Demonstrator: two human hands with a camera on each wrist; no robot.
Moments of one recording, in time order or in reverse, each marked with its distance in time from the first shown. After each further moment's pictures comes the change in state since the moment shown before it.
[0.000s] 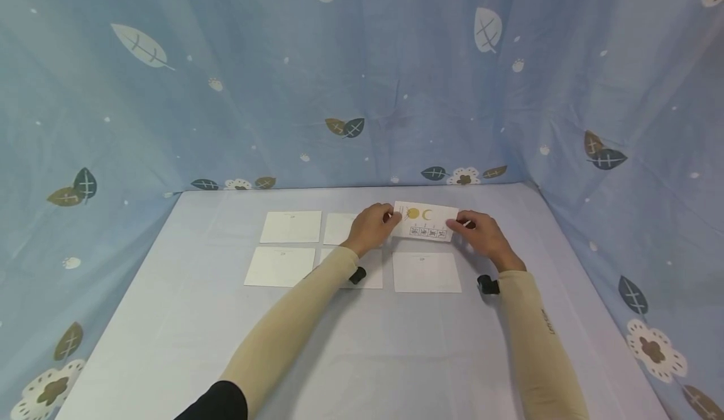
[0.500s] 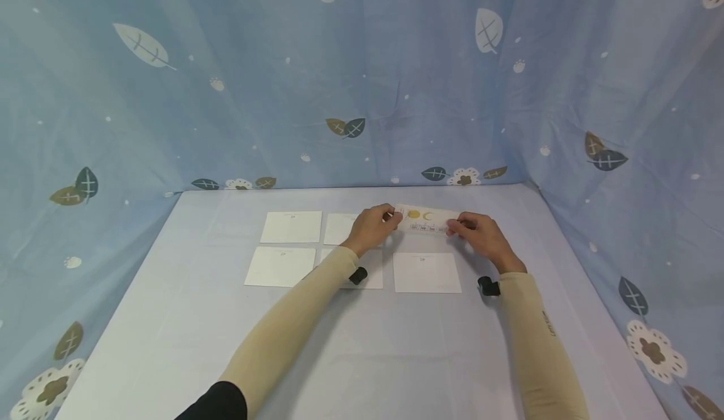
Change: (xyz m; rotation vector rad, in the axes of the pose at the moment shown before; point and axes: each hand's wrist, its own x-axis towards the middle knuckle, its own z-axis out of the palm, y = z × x) left_hand -0.002 0.002 -0.002 -0.134 -0.027 -0.064; right_hand 0.000 0.002 0.001 0.073 -0.024 0.002
